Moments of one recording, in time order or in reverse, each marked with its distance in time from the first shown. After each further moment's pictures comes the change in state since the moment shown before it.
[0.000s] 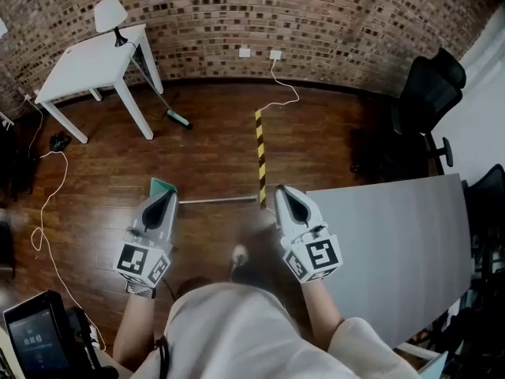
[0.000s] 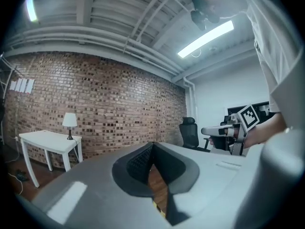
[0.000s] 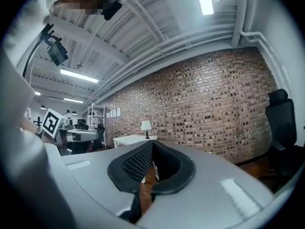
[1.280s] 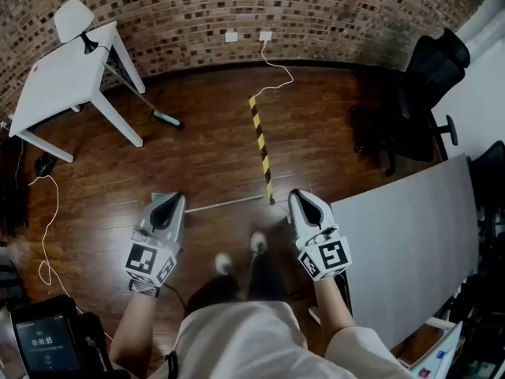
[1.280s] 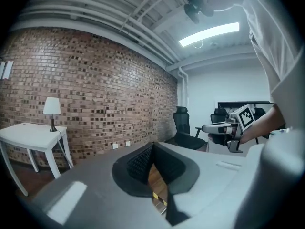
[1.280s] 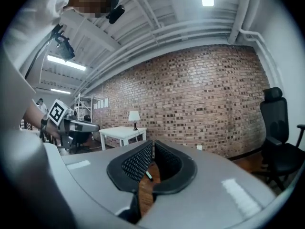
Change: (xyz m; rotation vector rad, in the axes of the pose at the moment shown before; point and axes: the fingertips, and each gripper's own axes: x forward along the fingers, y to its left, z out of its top) left arm 0.113 0.130 -0.068 0.010 0.131 -0.195; right arm 0.121 -0.032 -0.075 -0.011 0.082 -0.143
